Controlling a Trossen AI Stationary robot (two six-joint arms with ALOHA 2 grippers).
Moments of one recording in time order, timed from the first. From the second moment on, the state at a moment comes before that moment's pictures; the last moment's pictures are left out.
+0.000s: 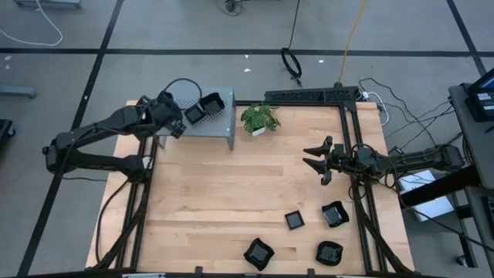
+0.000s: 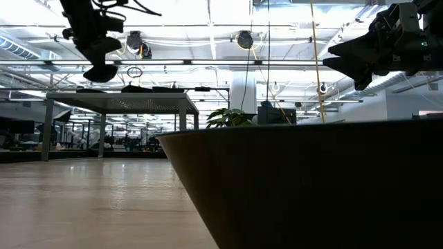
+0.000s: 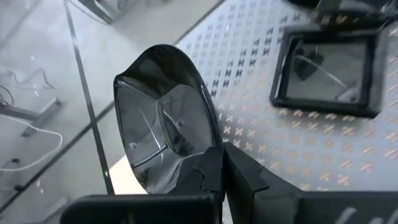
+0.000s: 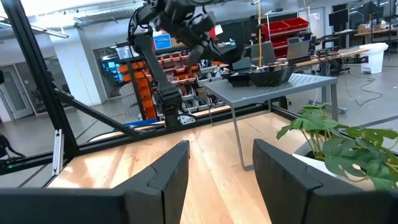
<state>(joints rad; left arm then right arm) 0.42 1.01 1.04 -1.12 -0.68 -0.29 0.06 0.45 0.02 0.53 0.23 0.19</state>
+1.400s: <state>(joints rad) 0.56 1.01 1.06 -1.07 -0.59 0.05 0.06 0.45 0.02 0.53 0.23 0.19</state>
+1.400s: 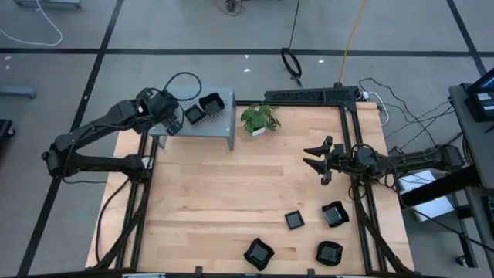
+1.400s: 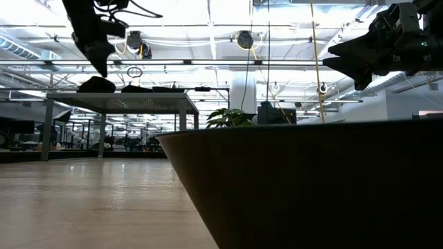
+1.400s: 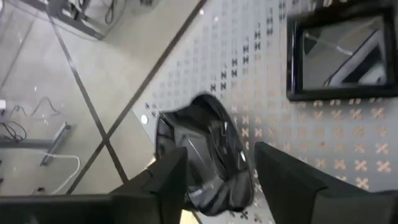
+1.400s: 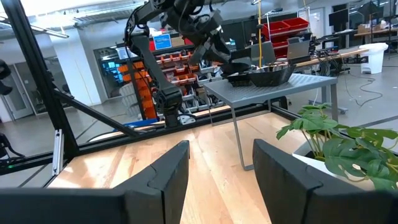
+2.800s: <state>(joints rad) 0.51 1.02 1.00 -0.83 -0.76 0.34 0.06 0.45 0.02 0.53 0.23 0.19</state>
